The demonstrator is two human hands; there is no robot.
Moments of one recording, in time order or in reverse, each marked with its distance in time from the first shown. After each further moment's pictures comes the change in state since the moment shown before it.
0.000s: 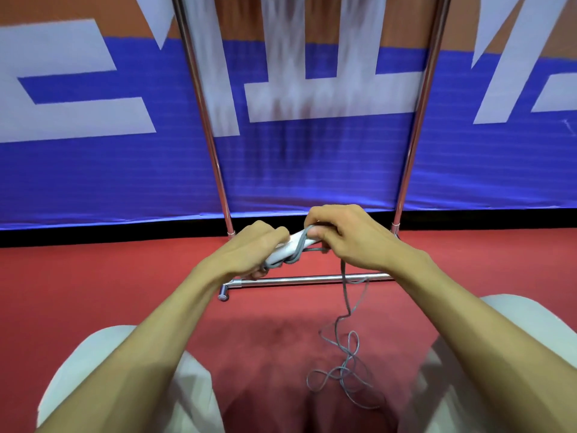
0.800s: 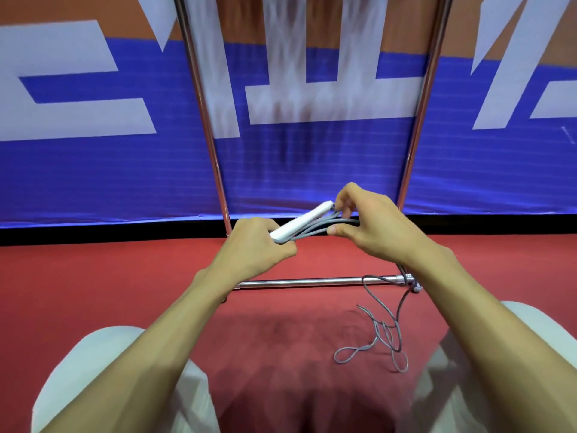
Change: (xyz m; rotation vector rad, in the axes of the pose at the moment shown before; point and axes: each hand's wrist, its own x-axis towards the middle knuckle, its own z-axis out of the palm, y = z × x) left_hand 0.011 -0.008 0.011 0.367 0.425 0.075; right_hand -0.009 0.019 -0.023 -0.045 0.113 0.195
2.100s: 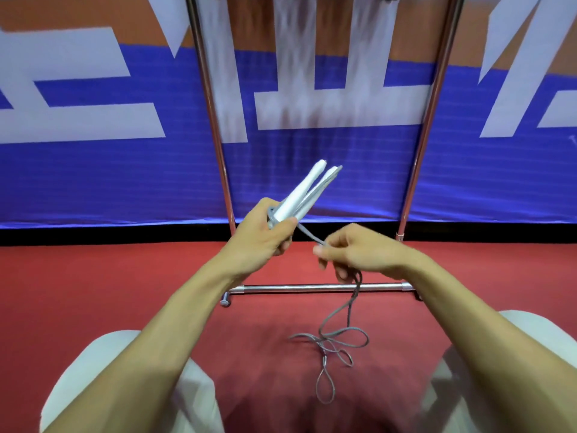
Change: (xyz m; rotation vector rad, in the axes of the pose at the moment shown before) left_hand -0.004 0.008 -0.019 -0.751 -0.073 0.025; right_hand 0.006 -0.018 0.023 0.404 -0.486 0.223
